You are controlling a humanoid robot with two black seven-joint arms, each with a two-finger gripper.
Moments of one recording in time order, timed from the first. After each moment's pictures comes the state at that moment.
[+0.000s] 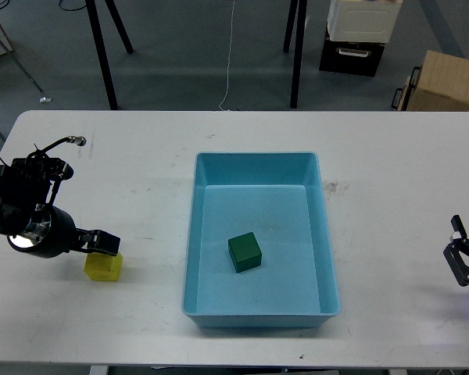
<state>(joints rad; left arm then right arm) -1.33 0.73 0.42 -1.46 0.81 -0.49 0.36 -0.42 -0.08 1.73 1.53 0.24 0.49 -0.21</state>
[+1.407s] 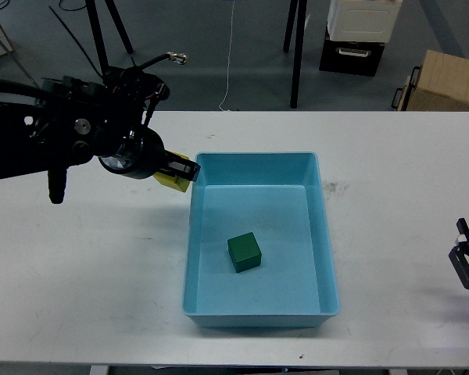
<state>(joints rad) -1.63 0.34 0.31 -1.35 0.82 -0.49 0.41 -0.44 -0.08 1.74 1.53 0.24 0.49 -0.21</state>
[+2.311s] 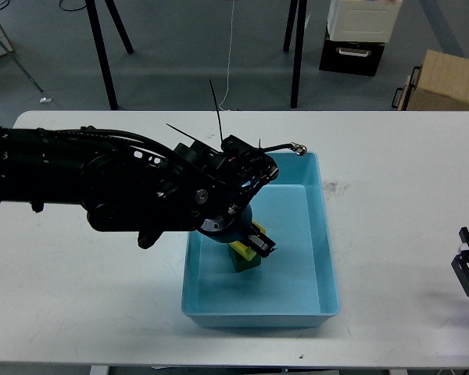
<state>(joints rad) -1.60 0.04 0.43 -1.31 0.79 -0.49 0.35 -0.46 -0.08 1.75 1.51 0.24 0.49 -0.21</state>
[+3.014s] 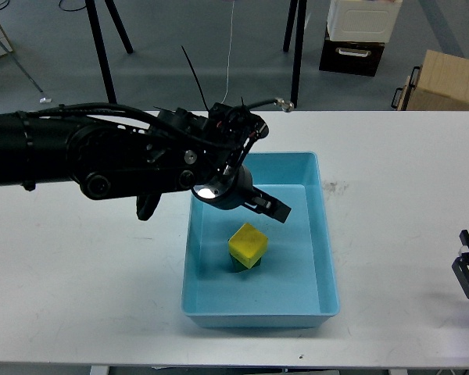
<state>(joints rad) -1.57 0.12 0.26 -1.14 0.70 -0.49 0.26 -0.46 -0.08 1.75 1.50 0.24 0.49 -0.20</state>
